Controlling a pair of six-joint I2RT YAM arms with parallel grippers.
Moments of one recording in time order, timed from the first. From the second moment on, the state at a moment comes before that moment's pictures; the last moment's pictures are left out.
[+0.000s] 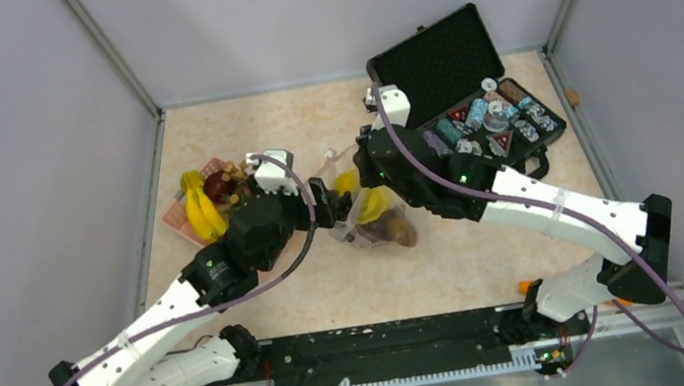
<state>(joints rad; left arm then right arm) -0.91 0.89 0.88 -0.30 -0.44 -0.38 1.07 1.36 1.41 -0.47 0.58 0.53</state>
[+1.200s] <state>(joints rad) -0.67 0.90 0.82 -0.36 -0.24 -0.47 1.07 1.39 1.40 -0.48 0.41 0.51</state>
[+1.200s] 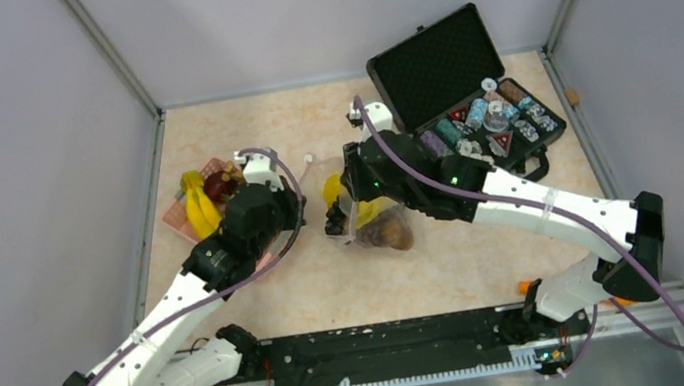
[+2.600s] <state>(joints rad) -0.60 1.15 1.16 -0.24 -0.17 -0.48 1.13 1.34 1.49 -0.73 0.76 0.56</state>
